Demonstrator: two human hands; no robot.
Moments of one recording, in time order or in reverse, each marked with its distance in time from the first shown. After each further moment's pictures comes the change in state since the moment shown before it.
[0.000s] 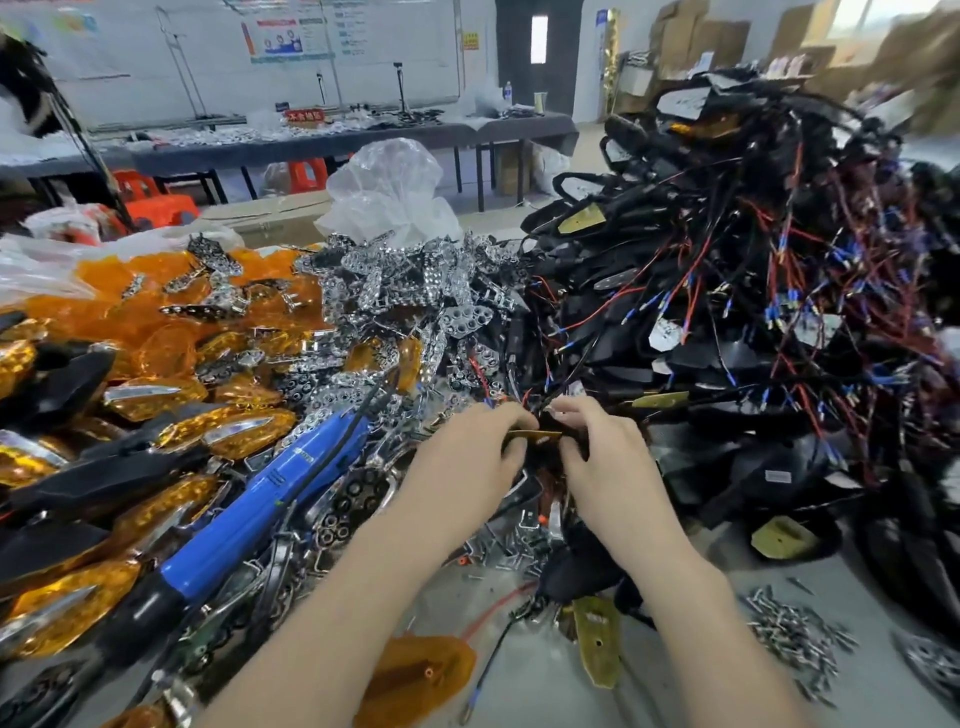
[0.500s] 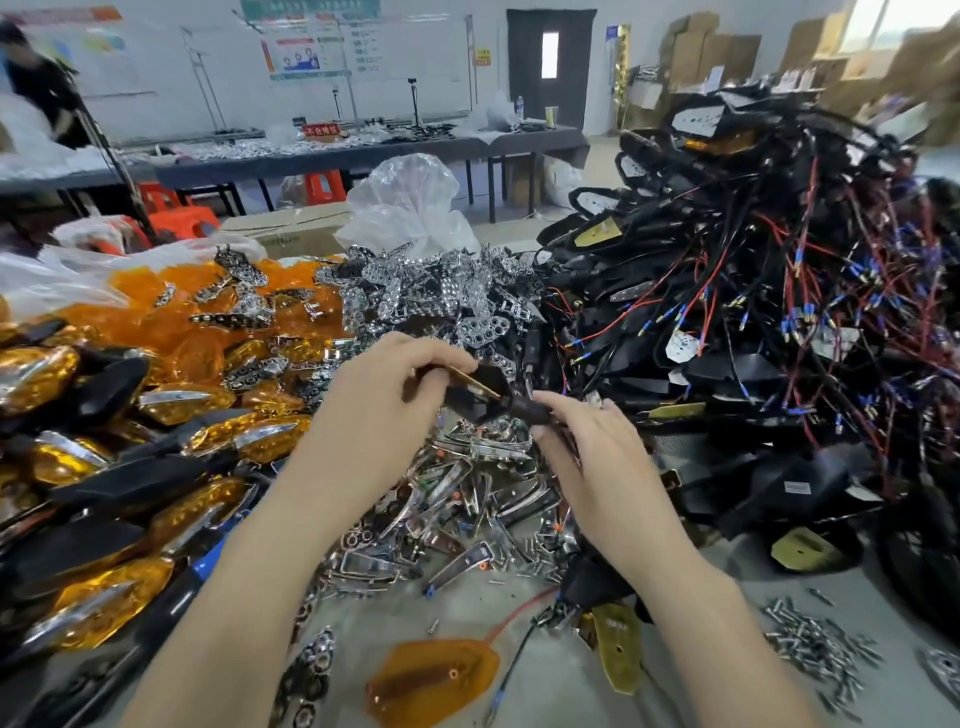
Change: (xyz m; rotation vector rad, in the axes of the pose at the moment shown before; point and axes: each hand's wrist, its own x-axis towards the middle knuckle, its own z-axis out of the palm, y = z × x) left_hand -0.030 -0.012 -0.096 -0.241 0.290 0.024; right_hand -0.007 -0.028 -0.007 -0.060 -0.007 -0.262
